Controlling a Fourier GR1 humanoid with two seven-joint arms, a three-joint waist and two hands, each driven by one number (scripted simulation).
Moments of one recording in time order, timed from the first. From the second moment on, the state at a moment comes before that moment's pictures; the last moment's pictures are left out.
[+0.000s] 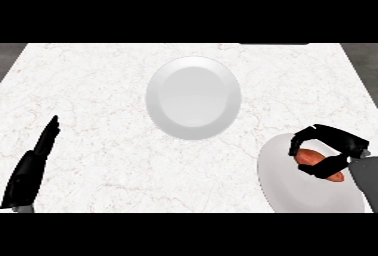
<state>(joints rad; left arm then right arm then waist) 0.07 0.26 0.16 -1.50 -0.23 -0.03 -0.13 -0.33 -0.51 0.08 -1.02 0.44 0.74 -0.31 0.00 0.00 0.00</state>
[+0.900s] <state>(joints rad) -0.01 0.24 0.11 -1.50 -0.24 -0.06 -0.13 -0.81 -0.63 0.05 -0.59 0.77 0.18 -0.42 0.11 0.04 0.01</state>
